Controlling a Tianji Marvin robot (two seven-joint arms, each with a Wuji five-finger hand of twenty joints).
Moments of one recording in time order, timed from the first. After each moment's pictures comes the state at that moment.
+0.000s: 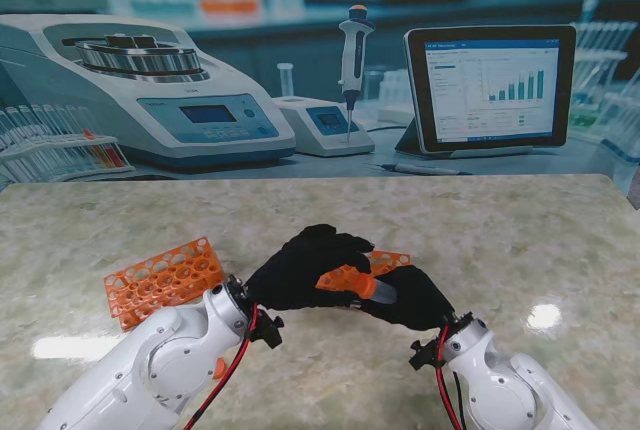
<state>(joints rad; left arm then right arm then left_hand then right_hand) 1.52 -1.11 -1.01 -1.73 0.67 -0.55 0.13 -1.74 -1.12 1.26 -1.63 -0.51 -0.52 -0.15 1.02 -0.32 0.02 -0.04 0.51 0.10 0.67 0.53 0.56 0.05 0.19 0.36 0.48 0.11 0.19 0.46 0.11 0.34 0.45 0.33 0.49 -0.42 0.69 -0.02 1.14 -0.22 1.29 1.40 1.38 -0.10 0.88 0.94 1.31 -0.08 1.39 0.90 1.13 0.09 1.67 0.81</state>
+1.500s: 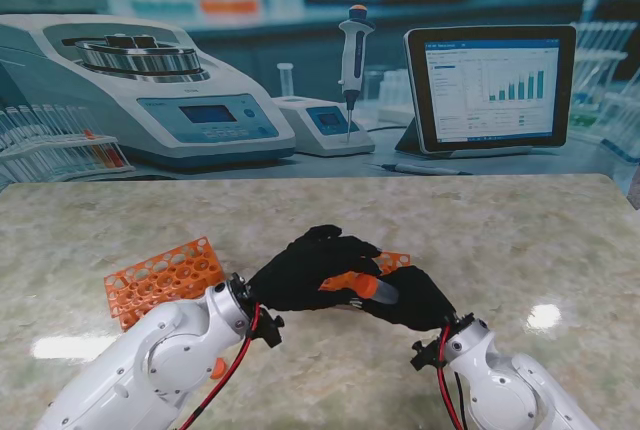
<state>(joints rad) 1.50 -1.10 -1.01 -1.72 0.71 -0.60 0.12 -1.74 -1.12 1.26 -1.63 -0.51 -0.51 -0.15 1.07 -0.40 0.32 -0.12 0.57 0.08 0.43 0.32 0.56 0.00 0.16 0.32 0.48 0.08 0.18 0.43 0.10 0.34 0.45 0.33 0.49 -0.42 0.69 -0.02 1.14 -0.22 1.29 1.41 1.38 -0.10 0.87 0.94 1.31 -0.08 1.39 0.90 1.12 0.09 1.67 0.81</state>
